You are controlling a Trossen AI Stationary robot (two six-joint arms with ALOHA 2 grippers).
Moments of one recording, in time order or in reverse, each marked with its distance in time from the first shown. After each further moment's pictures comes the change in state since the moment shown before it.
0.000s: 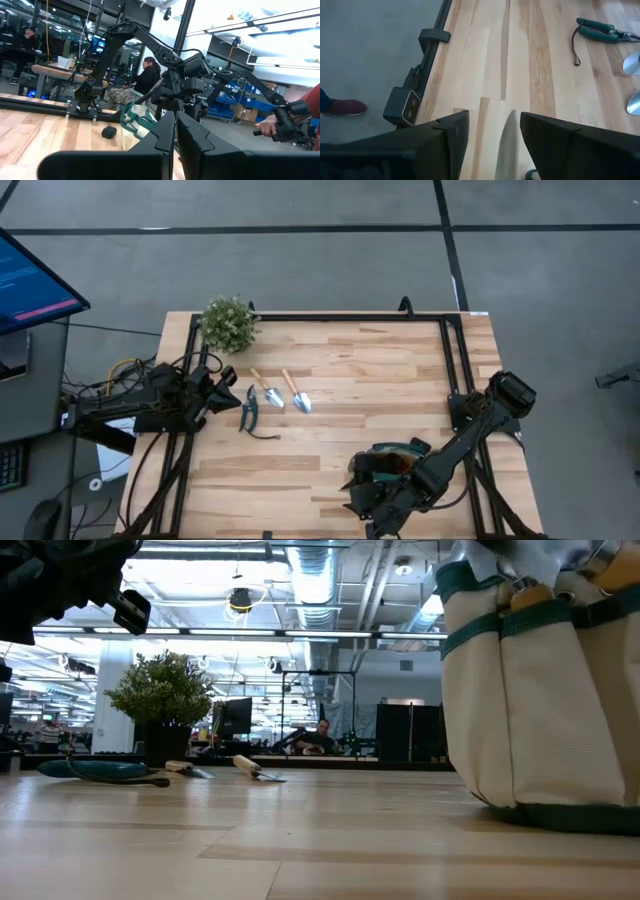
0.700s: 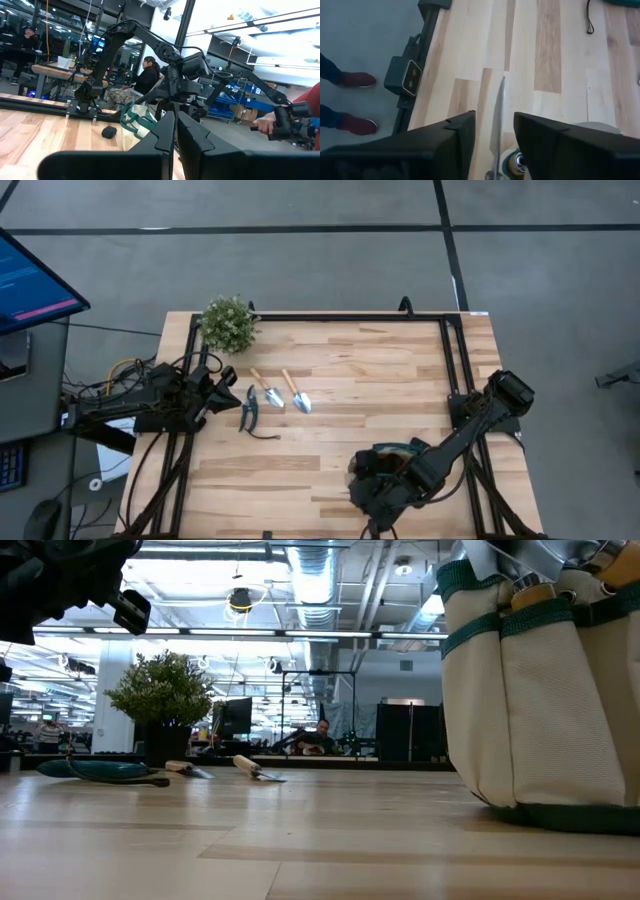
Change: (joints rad) left arm 0.000 0.000 0.000 0.000 0.000 0.000; right arm -0.031 0.000 0.052 -0.182 -0.129 0.037
